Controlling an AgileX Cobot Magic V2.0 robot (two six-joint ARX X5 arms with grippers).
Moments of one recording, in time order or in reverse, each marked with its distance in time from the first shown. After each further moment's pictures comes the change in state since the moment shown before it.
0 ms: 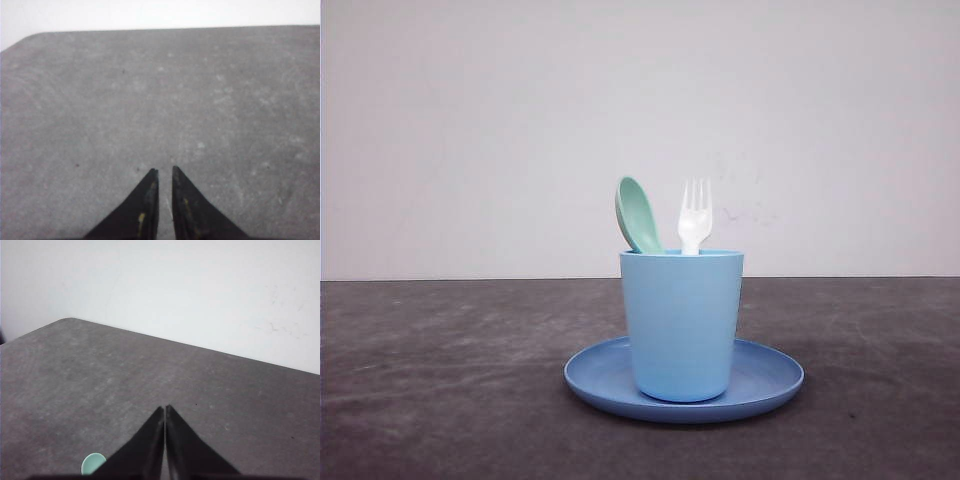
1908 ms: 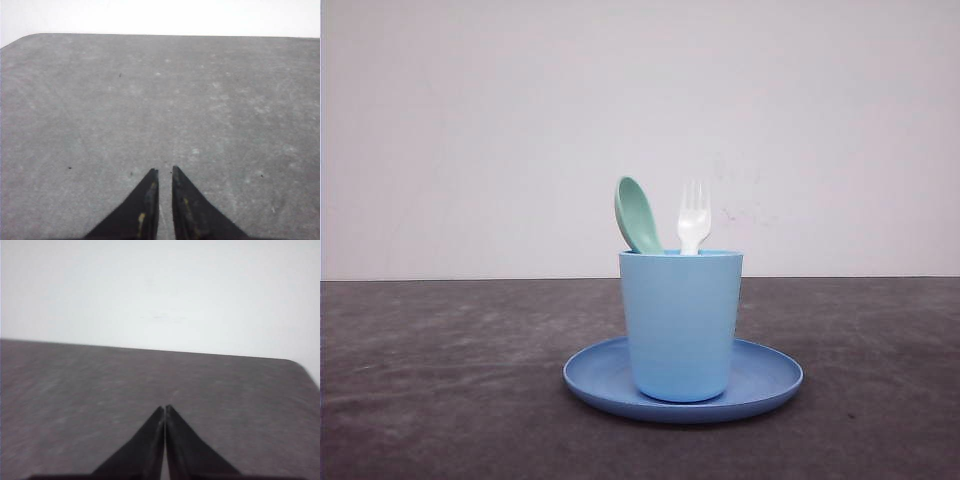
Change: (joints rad) left arm 0.000 -0.031 -0.023 0.023 0.008 -0.042; right arm -0.699 -0.188 -0.309 0.201 -0.265 -0.076
